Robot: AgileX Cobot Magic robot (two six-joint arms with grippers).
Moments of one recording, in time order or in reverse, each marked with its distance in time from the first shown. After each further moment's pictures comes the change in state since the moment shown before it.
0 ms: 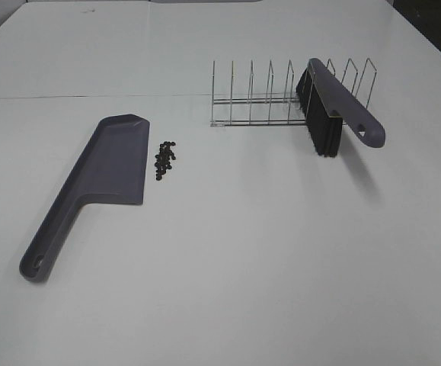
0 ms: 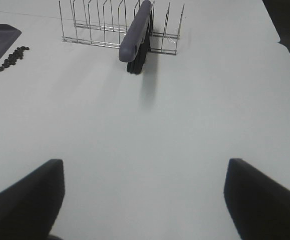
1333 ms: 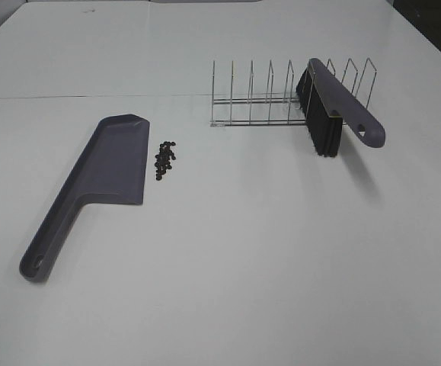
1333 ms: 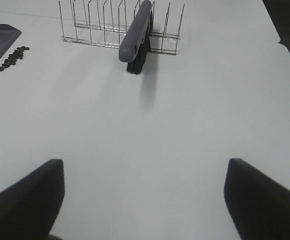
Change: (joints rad) left arm 0.000 0.000 0.000 0.000 0.000 0.000; right arm 0.000 0.000 0.000 0.000 0.000 0.000
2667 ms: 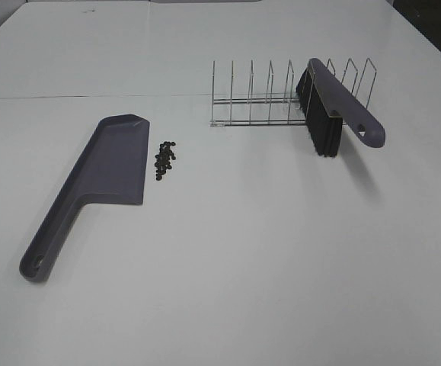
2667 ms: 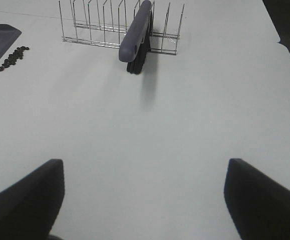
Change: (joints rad) left arm 0.000 0.000 0.000 0.000 0.000 0.000; right arm 0.000 0.000 0.000 0.000 0.000 0.000
